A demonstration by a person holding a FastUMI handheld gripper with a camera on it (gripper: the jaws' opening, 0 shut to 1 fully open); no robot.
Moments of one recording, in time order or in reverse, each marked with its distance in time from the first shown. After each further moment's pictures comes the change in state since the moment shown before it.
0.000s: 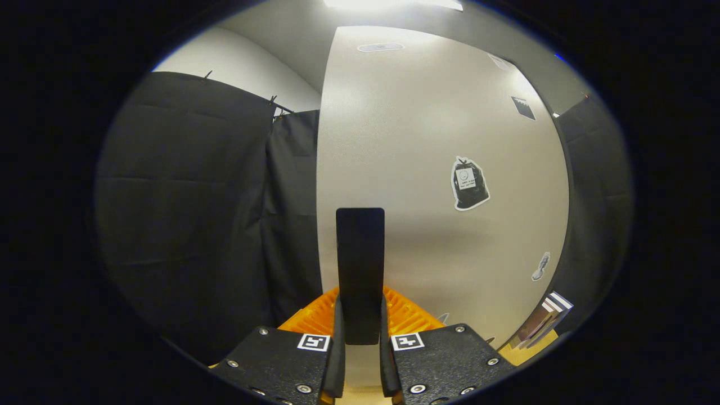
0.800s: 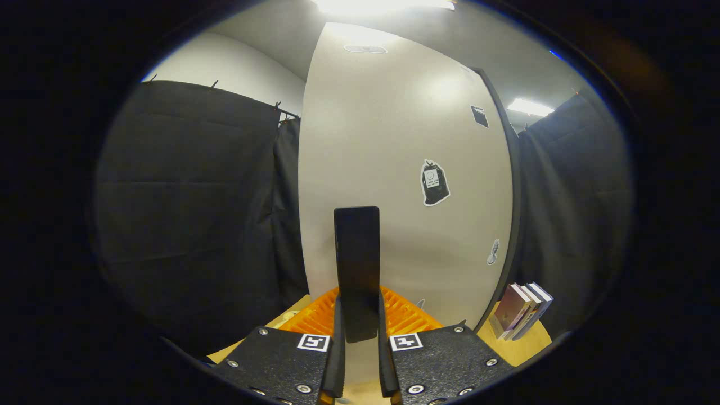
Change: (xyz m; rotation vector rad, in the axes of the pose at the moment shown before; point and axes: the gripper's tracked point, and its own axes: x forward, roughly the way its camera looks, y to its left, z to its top) arm -0.074 -0.023 0.004 0.020 0.025 0.034
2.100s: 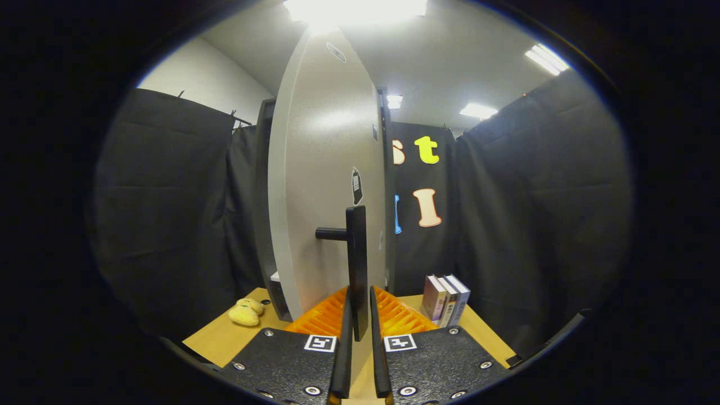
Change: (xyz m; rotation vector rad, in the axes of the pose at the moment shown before) arm -0.110 -0.131 -0.004 0.003 -0.024 -0.284
